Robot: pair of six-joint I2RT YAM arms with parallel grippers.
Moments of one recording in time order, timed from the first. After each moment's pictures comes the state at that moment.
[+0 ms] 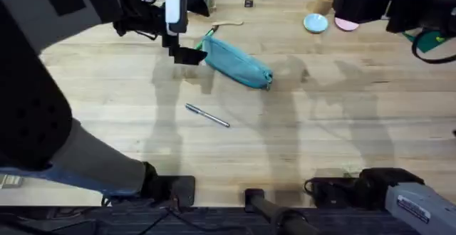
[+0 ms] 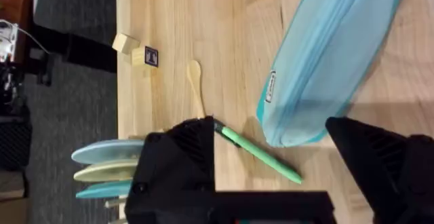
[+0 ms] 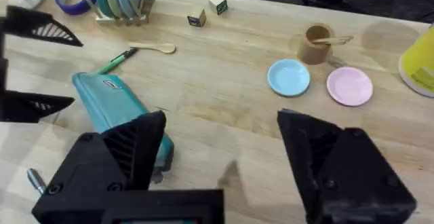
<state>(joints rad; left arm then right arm) 0.04 1.74 1.18 -0.53 0.80 1.70 0.00 1.02 1.04 -0.56 -0.28 -0.06</state>
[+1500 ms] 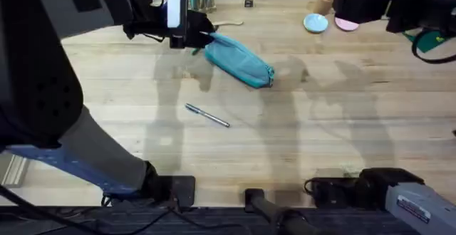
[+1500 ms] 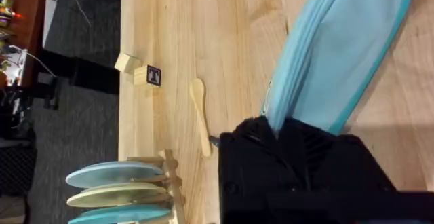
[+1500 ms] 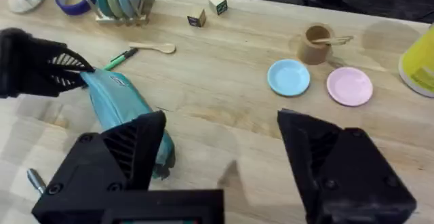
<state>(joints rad) 0.03 1.83 1.18 -0.43 0.89 1.70 0.00 1.02 1.04 -0.56 -0.28 -0.05</state>
